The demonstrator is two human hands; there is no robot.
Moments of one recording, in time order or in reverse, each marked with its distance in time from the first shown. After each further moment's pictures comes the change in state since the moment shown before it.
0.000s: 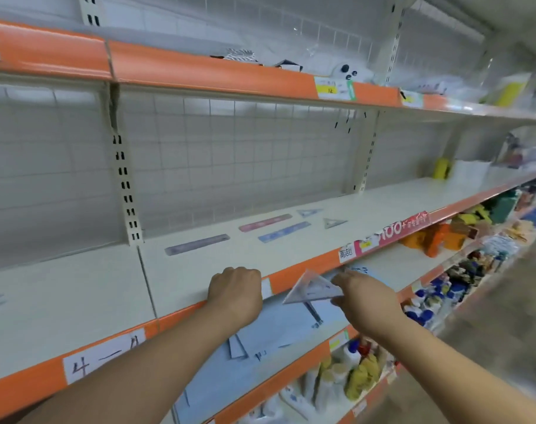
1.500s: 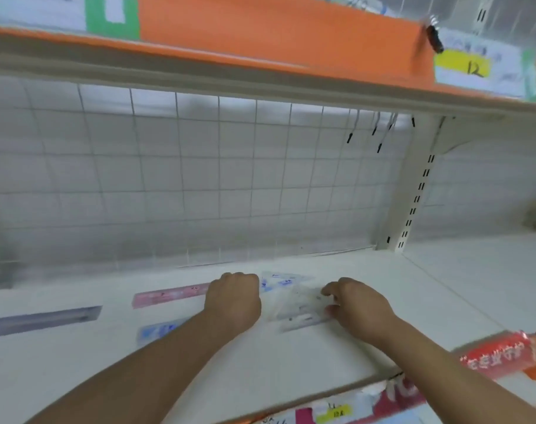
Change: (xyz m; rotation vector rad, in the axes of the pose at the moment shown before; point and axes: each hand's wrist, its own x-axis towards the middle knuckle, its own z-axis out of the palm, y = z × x) left_hand 0.350 0.146 0.045 0.024 0.018 -0.312; right_hand 0.367 0.230 0.077 0.157 -0.180 -0.300
